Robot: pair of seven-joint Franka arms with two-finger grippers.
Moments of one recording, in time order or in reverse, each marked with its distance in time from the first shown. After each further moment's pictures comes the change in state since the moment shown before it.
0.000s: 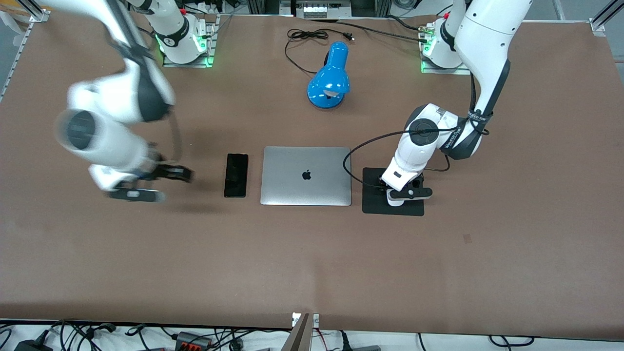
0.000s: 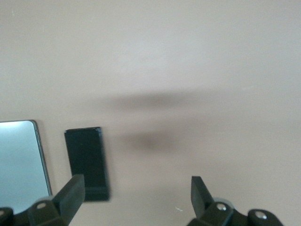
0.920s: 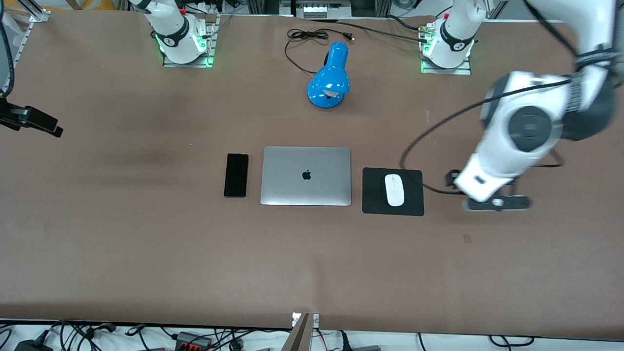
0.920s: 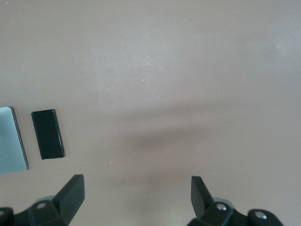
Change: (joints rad) left arm 0.195 -0.186 0.007 0.515 -0.069 -0.930 0.448; right arm -0.138 -0.209 -0.120 0.164 0.005 -0.362 -0.235
